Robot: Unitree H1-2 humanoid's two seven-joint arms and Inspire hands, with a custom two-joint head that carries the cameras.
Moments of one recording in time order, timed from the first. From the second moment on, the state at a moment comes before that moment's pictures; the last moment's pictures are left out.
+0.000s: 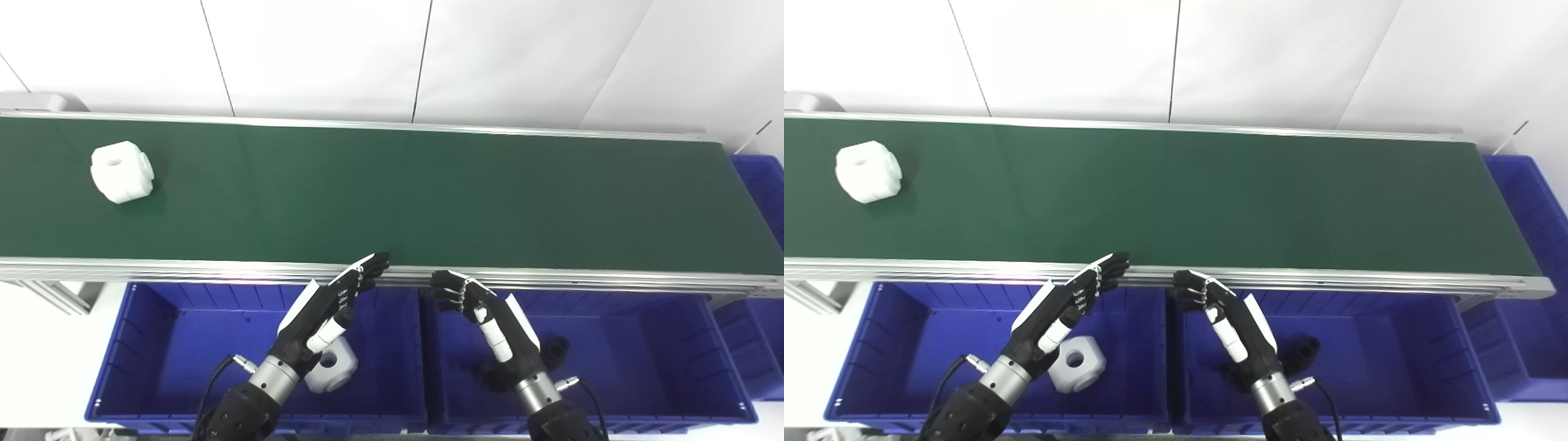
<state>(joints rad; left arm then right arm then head) 0.12 0.05 -0.32 0.03 0.03 -0.15 -0.30 0.17 -0.13 0.14 0.15 0.02 -0.31 0.22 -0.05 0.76</state>
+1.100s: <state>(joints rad) 0.07 0.00 -0.33 0.38 0.05 -0.41 -0.29 0.11 -0.15 0.11 0.42 0.03 -0.45 0.25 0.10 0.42</state>
